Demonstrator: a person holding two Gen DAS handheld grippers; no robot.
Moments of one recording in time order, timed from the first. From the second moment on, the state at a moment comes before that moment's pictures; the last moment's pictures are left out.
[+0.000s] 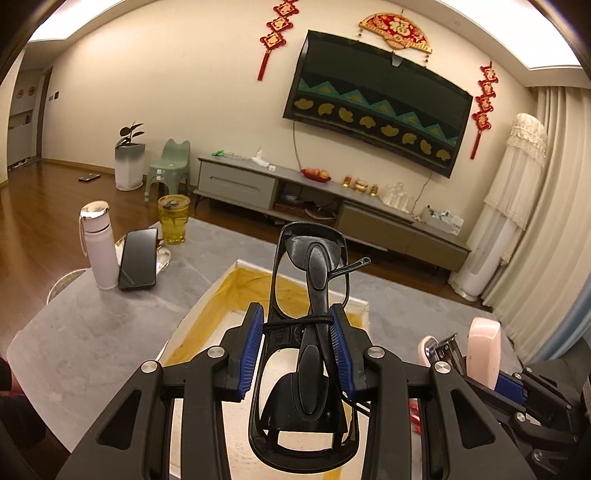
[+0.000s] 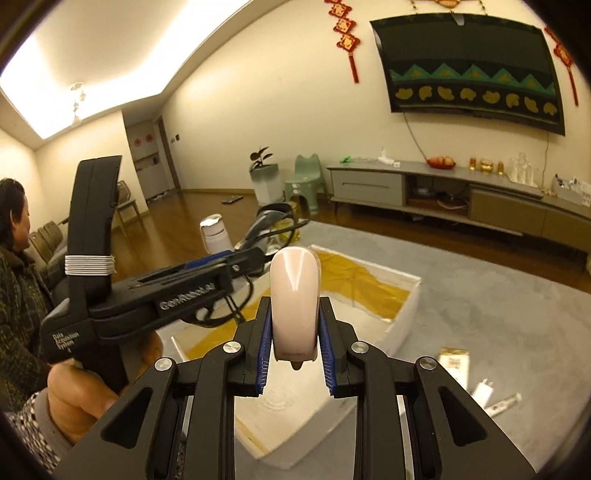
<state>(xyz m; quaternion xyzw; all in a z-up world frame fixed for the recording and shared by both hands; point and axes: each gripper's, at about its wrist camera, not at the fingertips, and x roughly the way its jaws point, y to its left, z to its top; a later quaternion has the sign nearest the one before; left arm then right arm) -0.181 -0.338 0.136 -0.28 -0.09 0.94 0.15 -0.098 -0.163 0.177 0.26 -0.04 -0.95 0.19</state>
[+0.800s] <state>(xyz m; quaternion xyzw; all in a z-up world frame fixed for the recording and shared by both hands) -0.240 -0.352 0.046 -0.42 -0.10 0.89 0.12 -0.197 -0.178 0.082 0.37 0.00 -0.91 0.17</state>
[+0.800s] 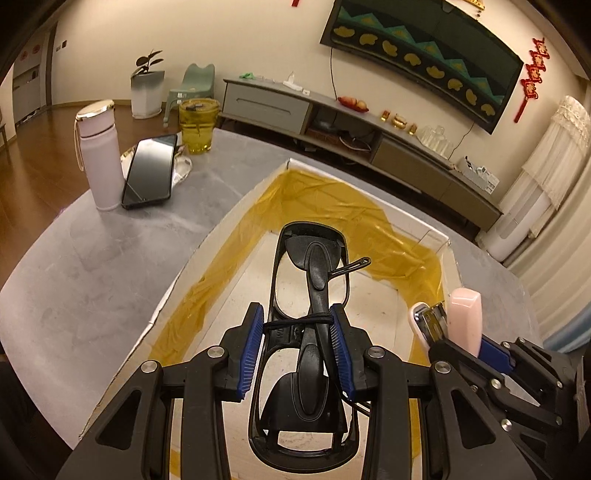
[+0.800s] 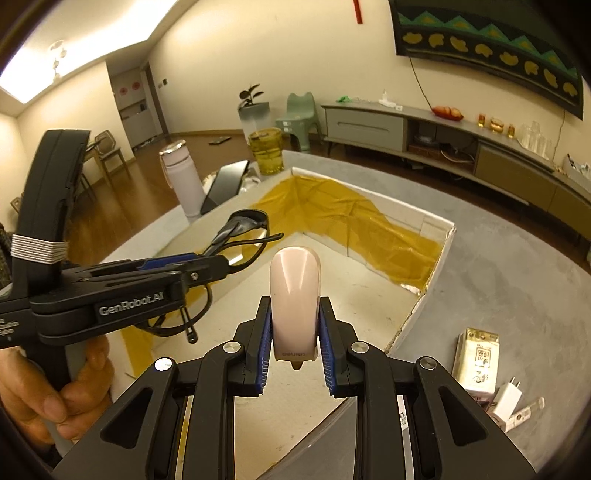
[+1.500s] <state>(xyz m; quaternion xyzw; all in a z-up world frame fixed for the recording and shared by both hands) -0.220 -0.352 0.070 -0.40 -0.09 0.91 0.11 -0.165 -0.170 0.097 0.35 -0.02 -0.92 0.18</state>
